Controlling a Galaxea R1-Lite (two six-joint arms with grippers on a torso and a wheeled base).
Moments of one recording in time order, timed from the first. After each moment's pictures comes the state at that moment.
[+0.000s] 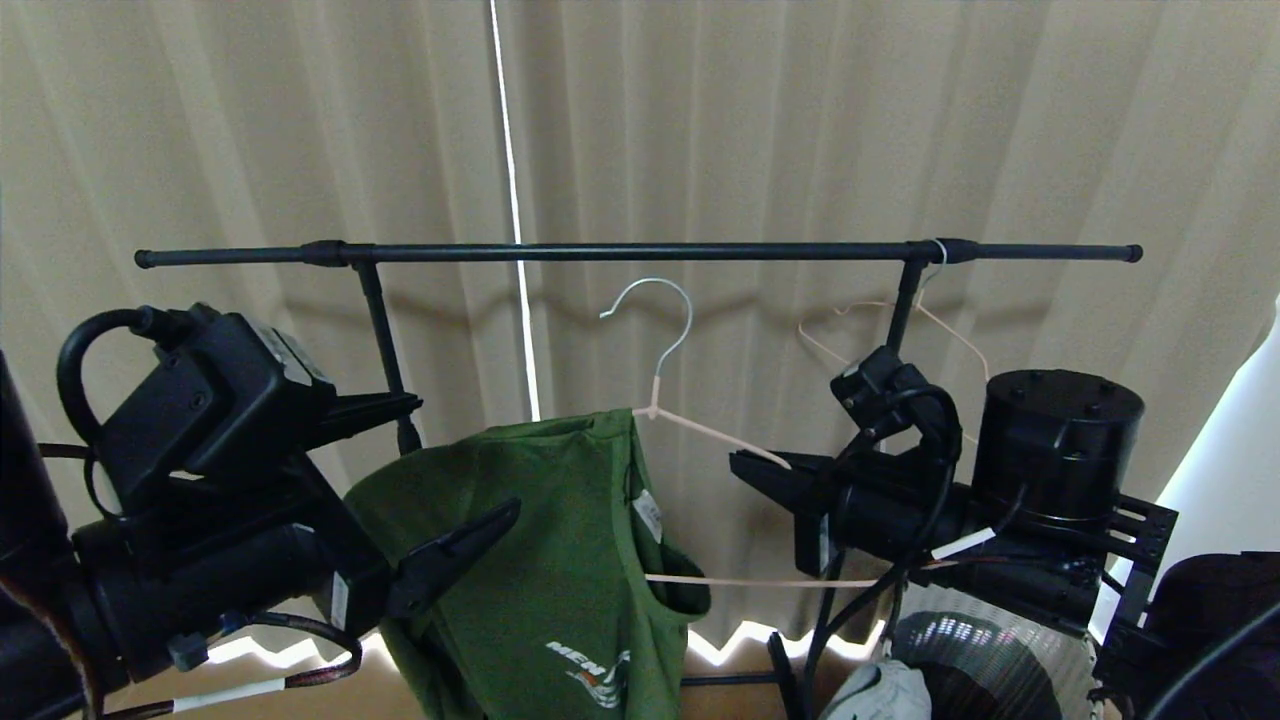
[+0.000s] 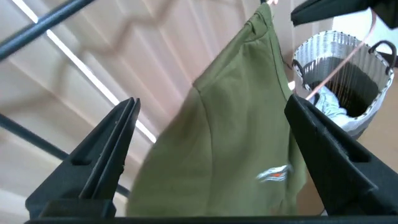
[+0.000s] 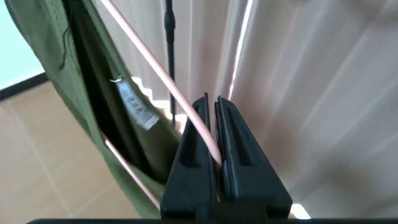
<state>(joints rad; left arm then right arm) -0.60 1.24 -0.55 -0.49 -0.03 0.37 0.64 1.75 -0.62 -0.90 0.16 0.03</state>
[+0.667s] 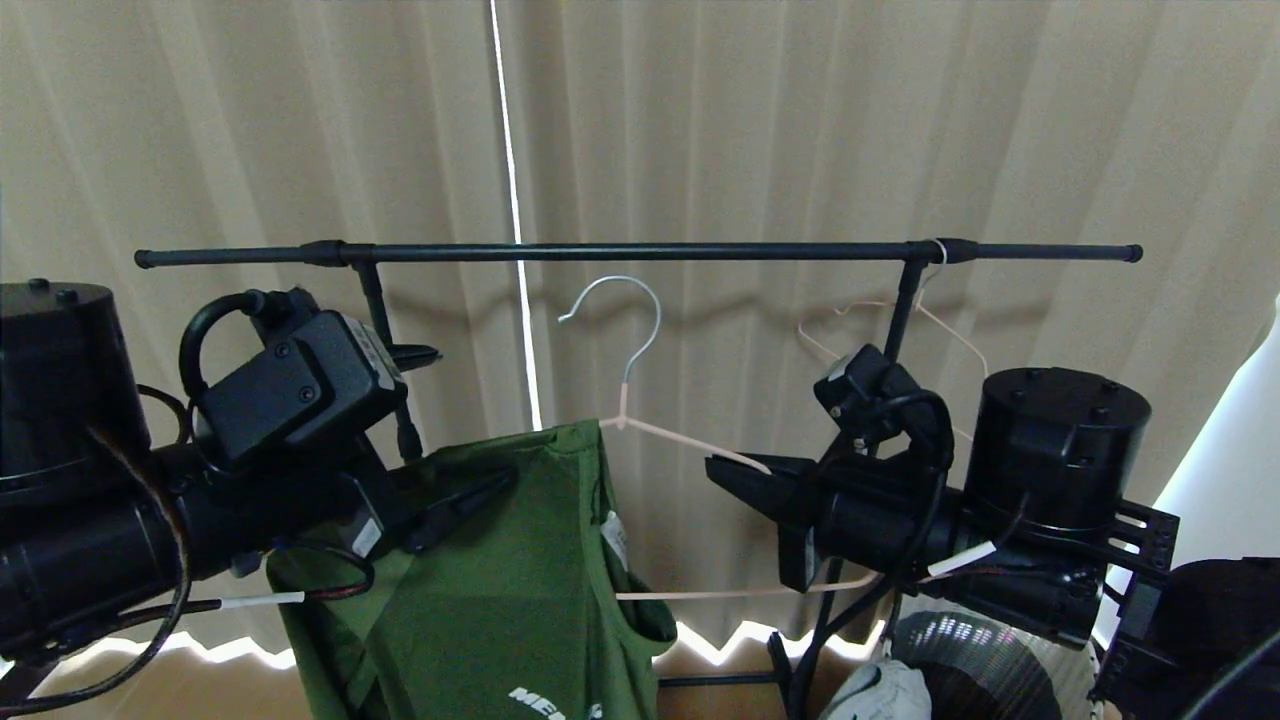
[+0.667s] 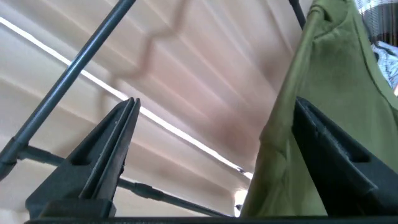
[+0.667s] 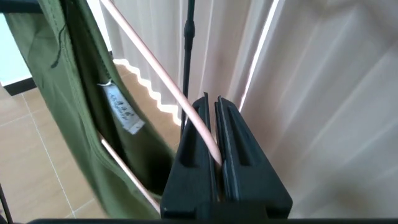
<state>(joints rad) -0.46 1.37 -0.64 -0.50 -0.16 0.69 0.70 1.74 -0.64 -0.90 0.16 0.02</state>
